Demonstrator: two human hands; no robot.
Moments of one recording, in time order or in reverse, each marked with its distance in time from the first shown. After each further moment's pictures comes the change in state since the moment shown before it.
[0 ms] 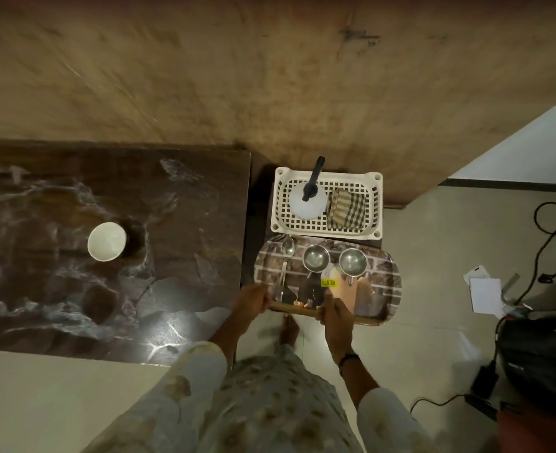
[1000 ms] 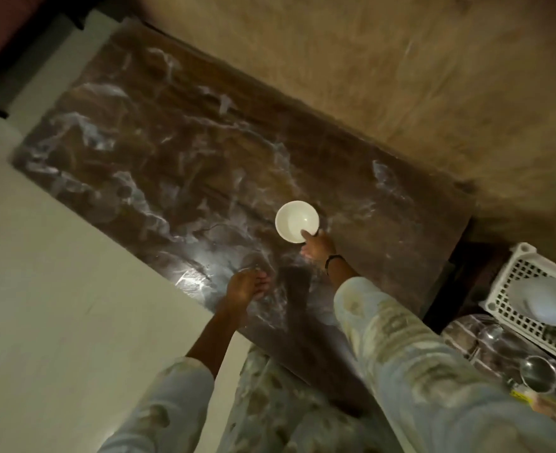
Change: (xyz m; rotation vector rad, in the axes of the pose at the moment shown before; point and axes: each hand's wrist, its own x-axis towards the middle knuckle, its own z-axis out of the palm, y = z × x) left_hand 0.012 -0.074 -0.398 -0.701 0.302 -0.080; right_hand -0.018 -0.036 0.509 -0.611 -0.612 0.120
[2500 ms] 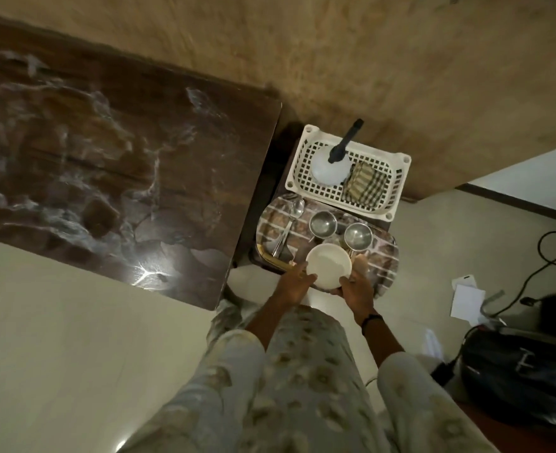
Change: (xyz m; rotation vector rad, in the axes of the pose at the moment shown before) left_hand -0.172 -0.288 0.363 0.830 -0.455 0.156; right_hand -0.238 0.344 -0.392 0.119 0.434 0.055
